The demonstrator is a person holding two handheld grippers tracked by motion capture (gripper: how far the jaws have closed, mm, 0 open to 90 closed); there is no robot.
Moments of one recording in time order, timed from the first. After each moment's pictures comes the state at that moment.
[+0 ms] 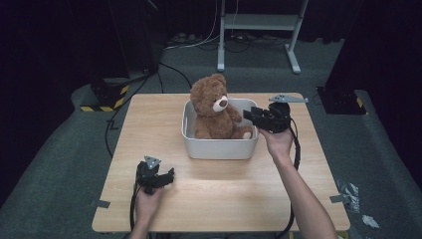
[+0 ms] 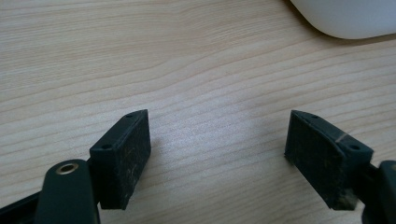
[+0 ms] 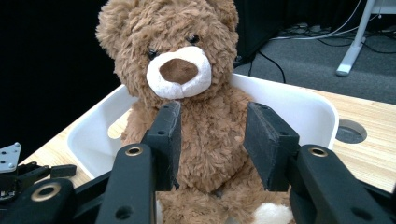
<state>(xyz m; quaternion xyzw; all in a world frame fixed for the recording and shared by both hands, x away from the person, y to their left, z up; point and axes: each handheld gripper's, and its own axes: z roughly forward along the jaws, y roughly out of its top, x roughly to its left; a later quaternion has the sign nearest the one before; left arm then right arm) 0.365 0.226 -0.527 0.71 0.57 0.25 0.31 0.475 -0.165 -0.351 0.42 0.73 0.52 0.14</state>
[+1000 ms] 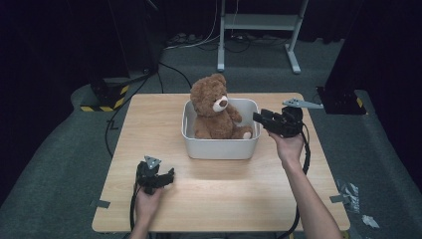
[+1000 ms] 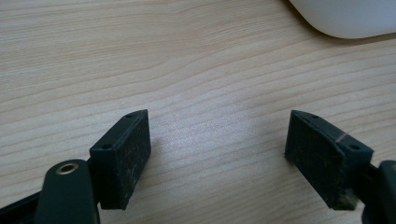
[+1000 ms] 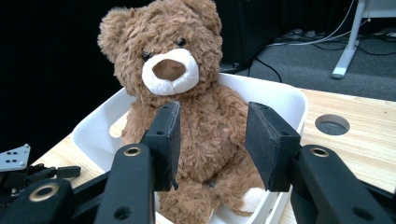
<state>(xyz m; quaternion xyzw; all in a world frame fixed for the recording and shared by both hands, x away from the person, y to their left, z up) 0.365 0.226 -0.527 0.72 0.57 0.25 0.31 0.459 -0.194 -0.351 0.43 0.72 0.54 0.14</state>
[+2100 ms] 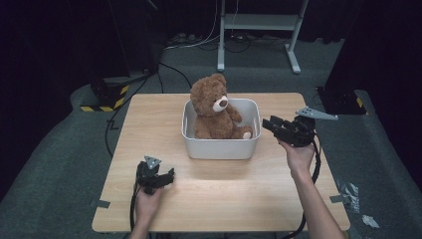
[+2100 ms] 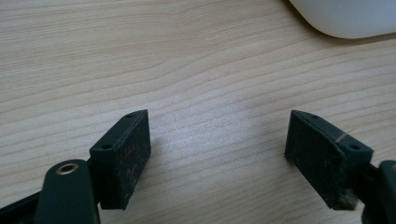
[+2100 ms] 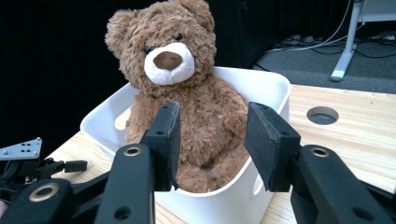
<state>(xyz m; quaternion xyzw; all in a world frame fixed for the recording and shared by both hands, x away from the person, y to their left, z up) 0.365 0.226 -0.528 0.71 0.57 0.25 0.32 0.435 -0.221 -0.359 0.43 0.70 0.55 0.14</state>
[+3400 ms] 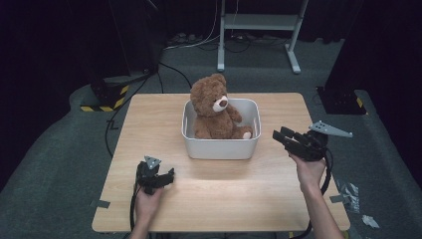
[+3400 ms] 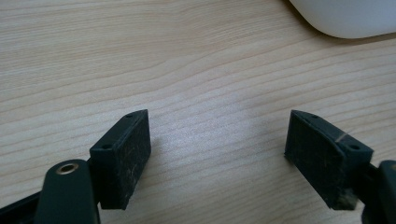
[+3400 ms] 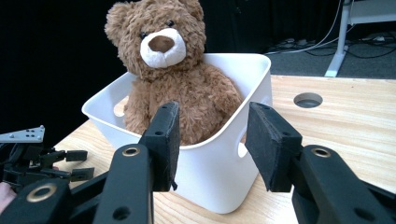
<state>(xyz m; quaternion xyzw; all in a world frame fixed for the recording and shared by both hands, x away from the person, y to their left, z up) 0.365 0.226 -0.528 0.71 0.57 0.25 0.32 0.405 -0.250 -0.378 0.43 0.69 0.57 0.15</state>
